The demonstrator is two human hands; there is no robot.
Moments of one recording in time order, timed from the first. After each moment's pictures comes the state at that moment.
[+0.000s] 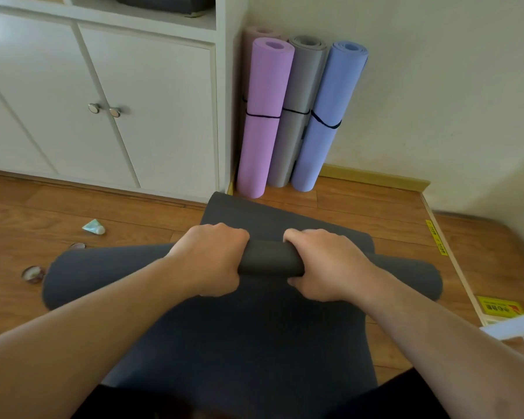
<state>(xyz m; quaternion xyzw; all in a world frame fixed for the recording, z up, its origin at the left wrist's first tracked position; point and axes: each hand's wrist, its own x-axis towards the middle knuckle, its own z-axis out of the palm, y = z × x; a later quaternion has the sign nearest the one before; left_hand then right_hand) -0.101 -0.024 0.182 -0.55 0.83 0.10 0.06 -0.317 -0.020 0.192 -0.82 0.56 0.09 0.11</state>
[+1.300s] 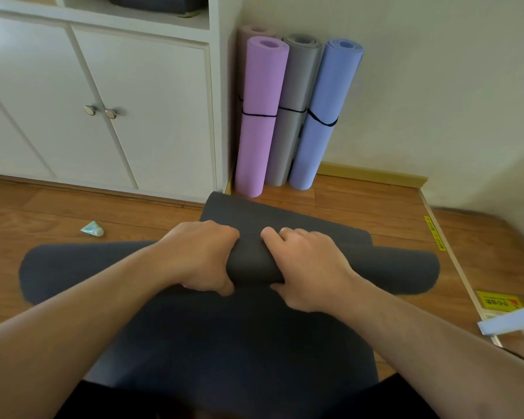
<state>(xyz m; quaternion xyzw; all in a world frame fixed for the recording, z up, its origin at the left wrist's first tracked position) -0.090 -0.026 0.197 -0.54 0.82 0.13 0.11 -0.300 -0.005 0.180 -0.87 0.48 0.04 -0.02</state>
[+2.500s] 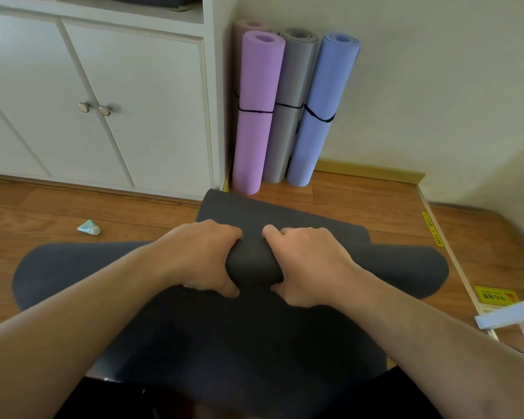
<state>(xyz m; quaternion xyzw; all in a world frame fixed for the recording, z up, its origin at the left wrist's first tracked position) -0.097 -0.025 0.201 -0.53 0.82 0.17 0.12 -0.302 -0.008 0.189 -0.86 0.50 0.09 0.01</state>
